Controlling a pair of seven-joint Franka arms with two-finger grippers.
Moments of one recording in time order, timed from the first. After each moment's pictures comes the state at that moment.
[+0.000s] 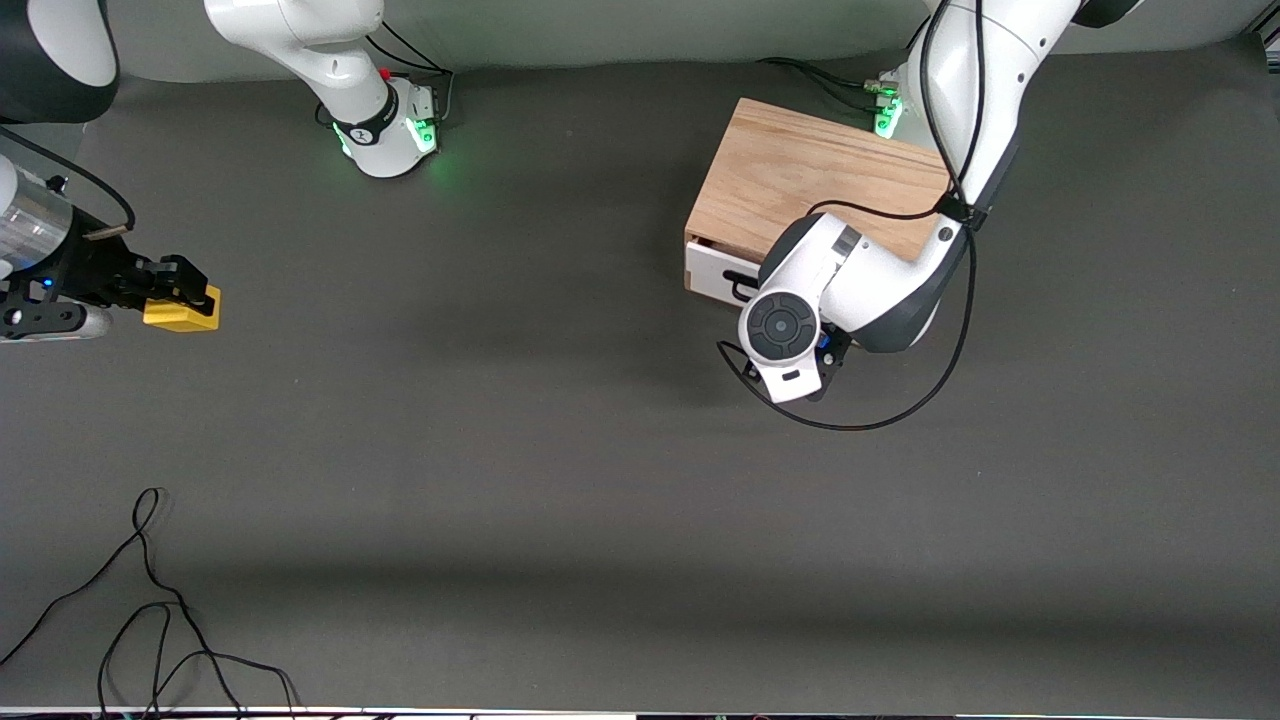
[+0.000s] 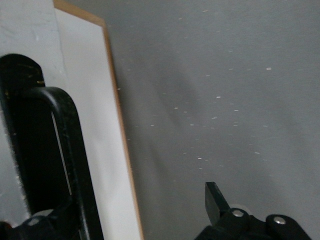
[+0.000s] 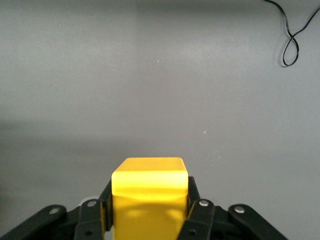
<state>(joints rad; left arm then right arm) -0.32 0.55 -0.32 -1.68 0.06 1.90 -1.73 0.06 -0.06 -0.06 -1.79 0.01 1.70 -0.01</state>
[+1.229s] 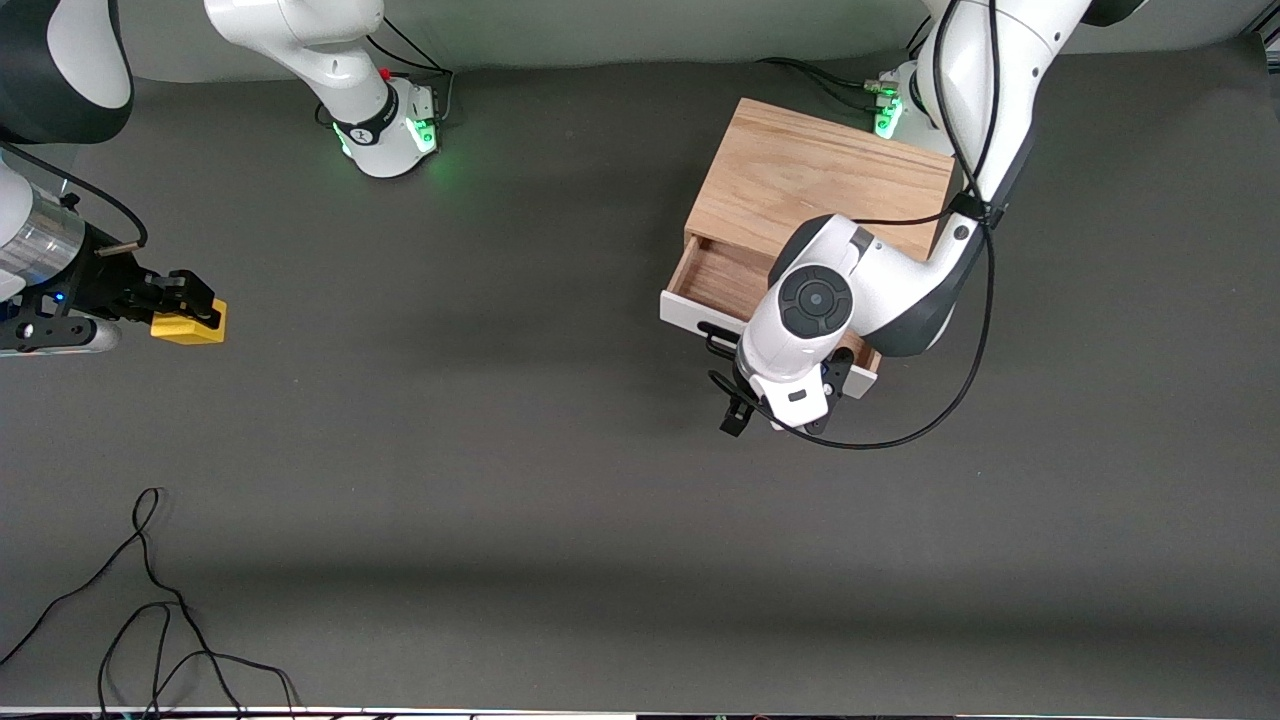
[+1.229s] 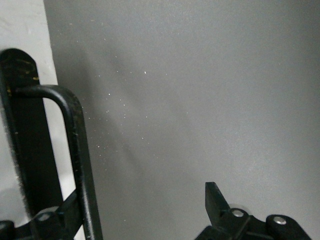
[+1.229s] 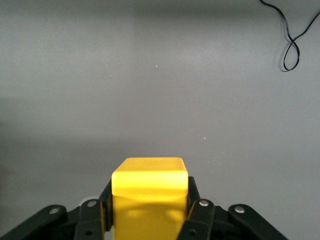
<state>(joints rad) -0.30 0.55 -0.32 -1.64 0.07 2.18 -1.72 0.06 -0.04 -0.06 -1.79 0.01 1.73 -0.01</state>
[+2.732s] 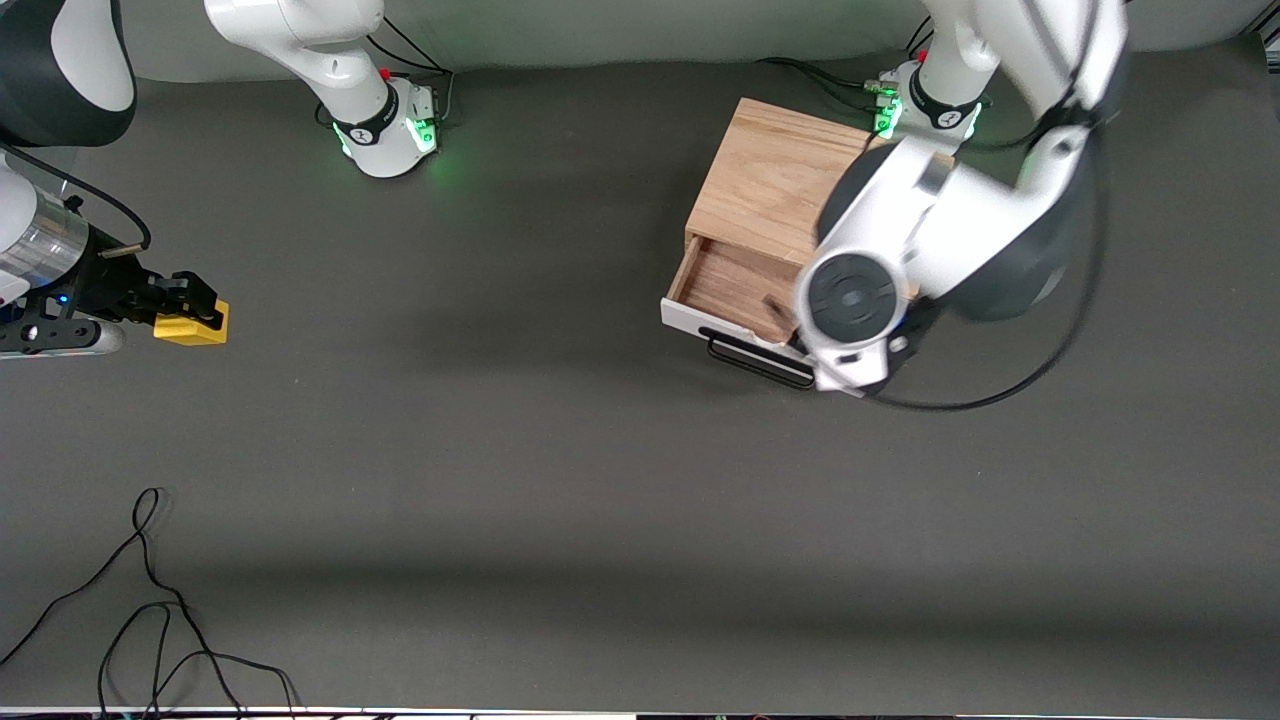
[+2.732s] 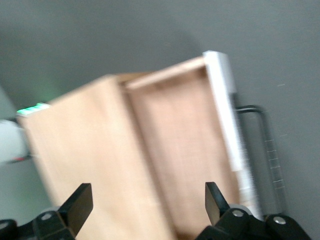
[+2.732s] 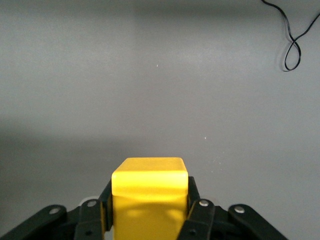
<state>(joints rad) -0.26 0.44 -0.32 -1.29 0.07 1.21 -1.42 0.06 -0.03 -0.06 -1.79 0.01 1.73 -0.01</state>
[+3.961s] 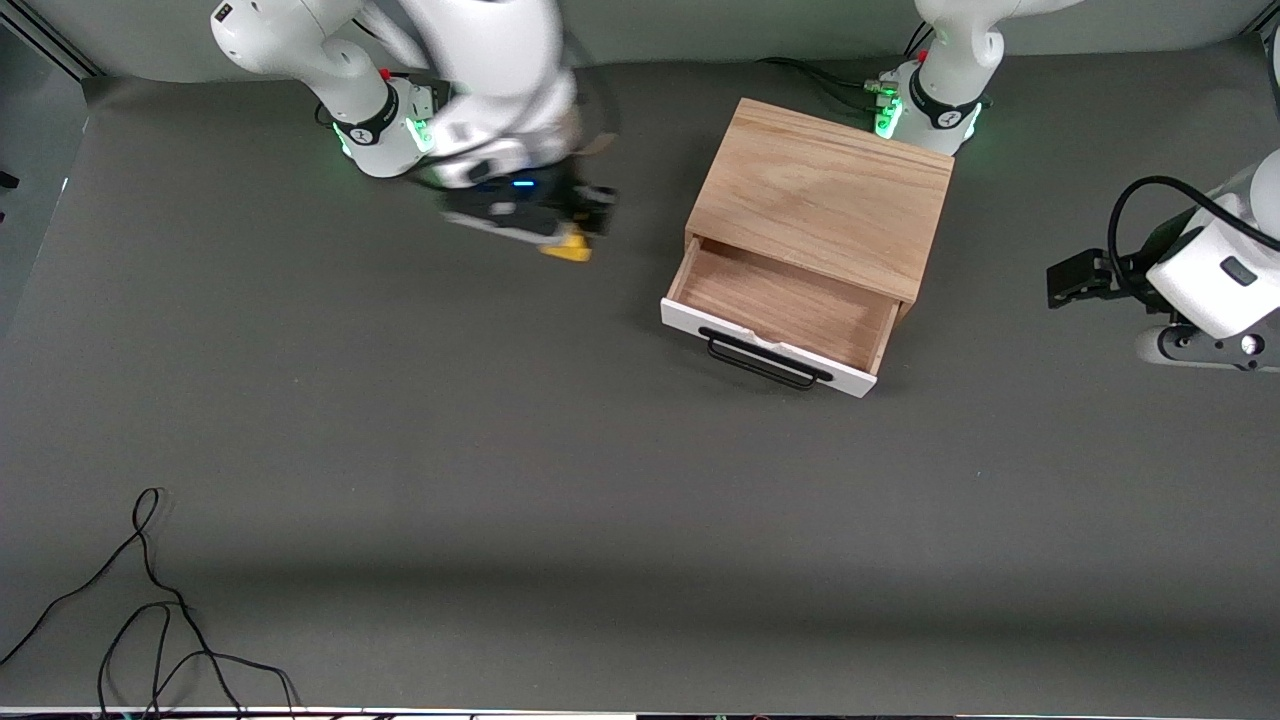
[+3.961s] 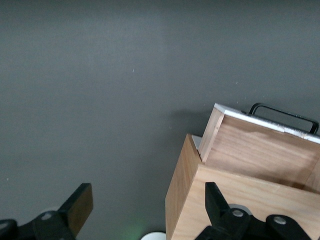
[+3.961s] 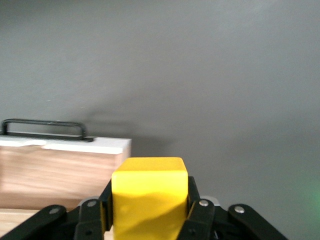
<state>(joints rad) 0.12 0.24 -0.31 -1.26 0.07 1.37 -0.08 0.86 0.31 -0.04 -1.41 0.01 1.73 1.21</state>
